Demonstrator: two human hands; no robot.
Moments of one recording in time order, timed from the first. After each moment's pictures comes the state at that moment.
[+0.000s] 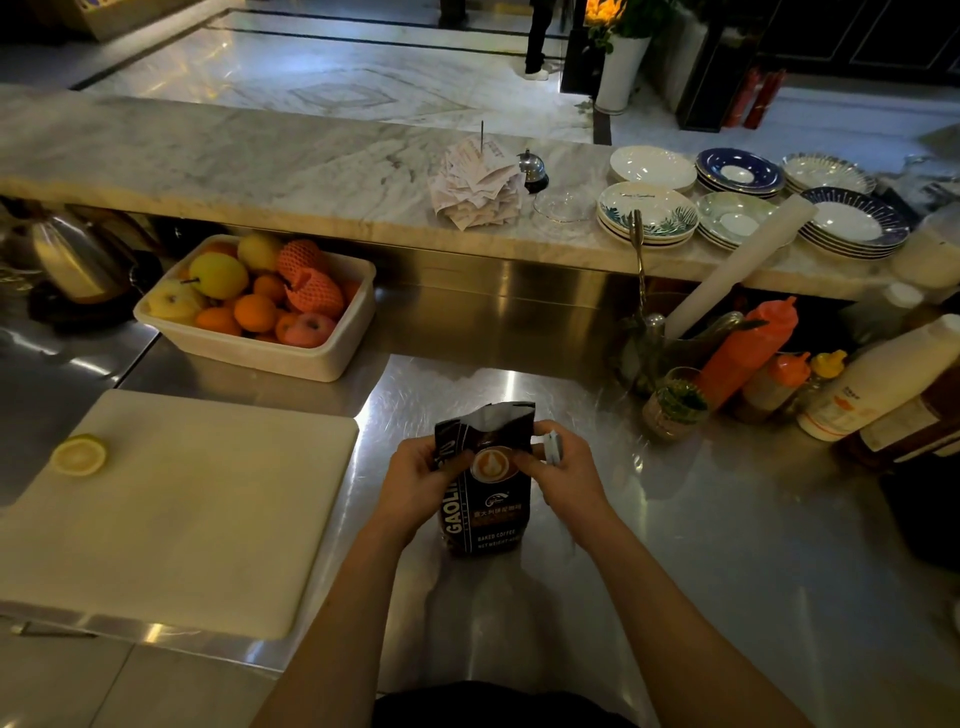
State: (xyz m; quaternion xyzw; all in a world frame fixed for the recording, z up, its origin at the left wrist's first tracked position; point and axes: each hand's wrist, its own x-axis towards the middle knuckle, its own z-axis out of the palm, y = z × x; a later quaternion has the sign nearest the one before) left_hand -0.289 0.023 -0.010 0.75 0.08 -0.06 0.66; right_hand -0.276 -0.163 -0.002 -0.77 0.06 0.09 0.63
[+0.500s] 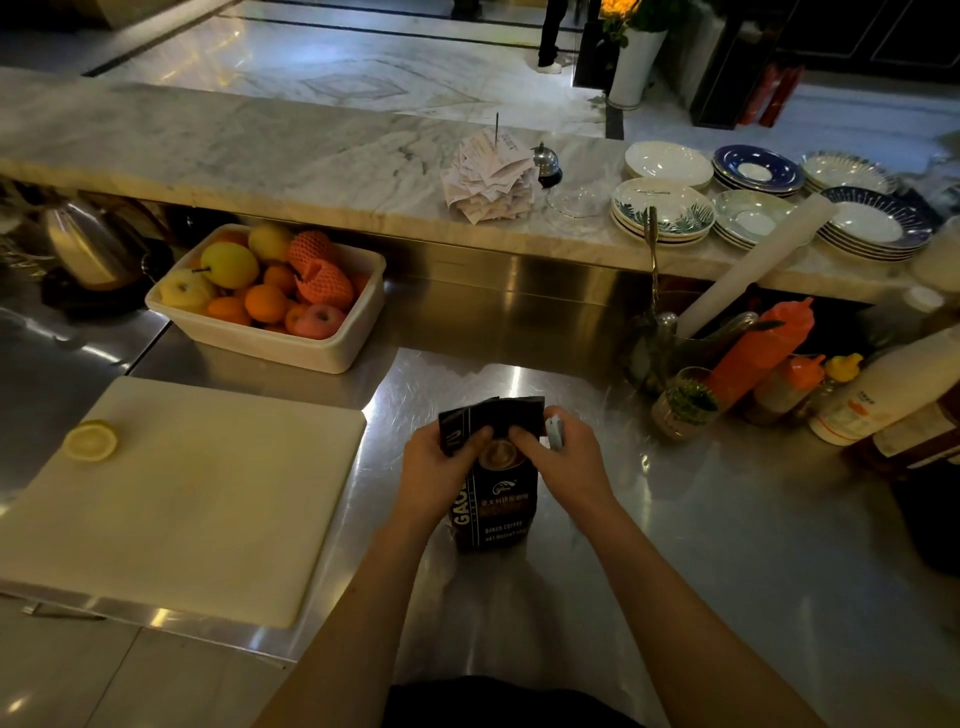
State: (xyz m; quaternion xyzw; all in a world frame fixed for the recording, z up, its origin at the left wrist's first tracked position) left_hand -0.287 0.009 0.002 0.78 0.09 0.01 0.62; right_hand -0.270 -0.154 0.009 -0.81 0.03 0.04 0.59
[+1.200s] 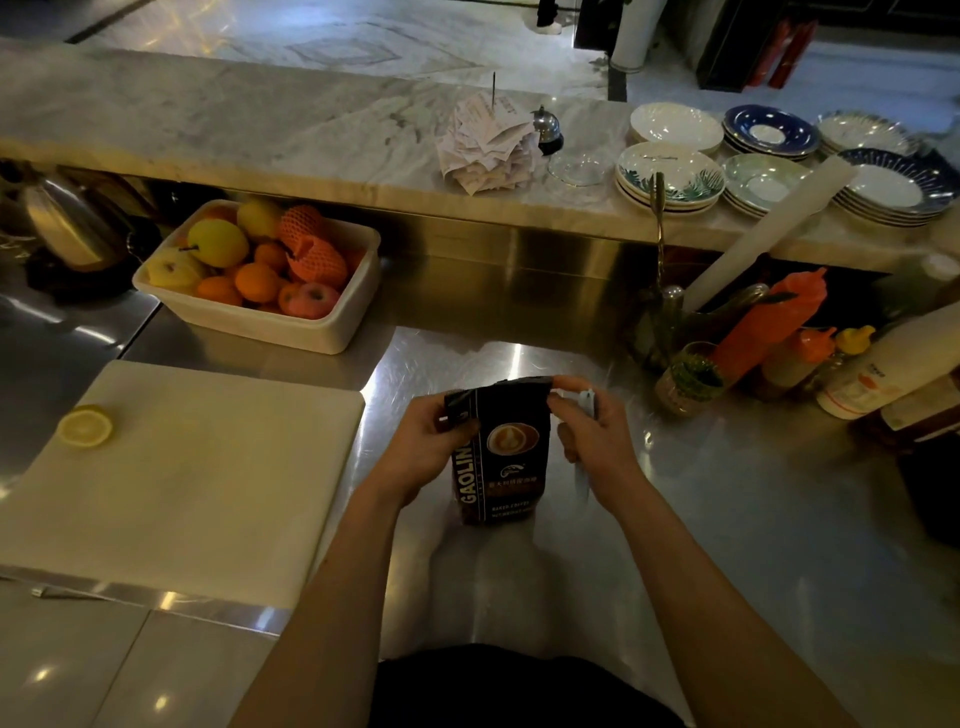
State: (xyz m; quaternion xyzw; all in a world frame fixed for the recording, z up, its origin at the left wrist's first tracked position) left_hand -0.275 0.031 0.005 0.73 0.01 -0.10 0.67; right_hand -0.268 -0.174 0.018 -0.70 0.07 0.06 0.71
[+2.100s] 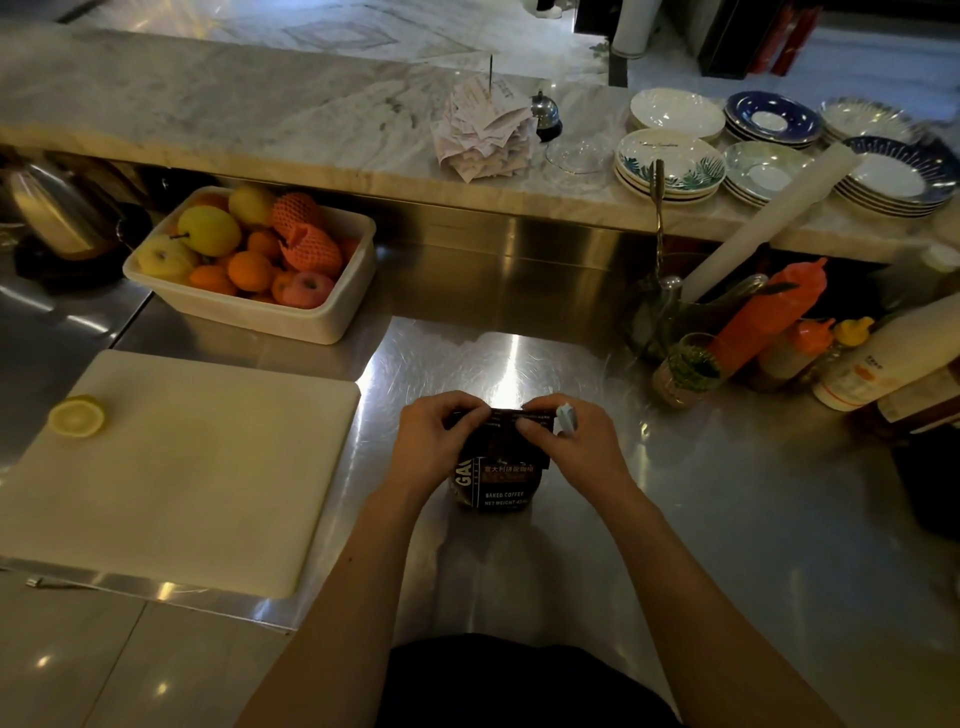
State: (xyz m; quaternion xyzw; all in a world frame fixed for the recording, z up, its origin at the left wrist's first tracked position) left_hand -0.278 0.013 -0.006 0.83 0.02 0.00 0.56; right_hand -0.275 -0.175 -0.004 -0.85 -0.01 0.06 0.52
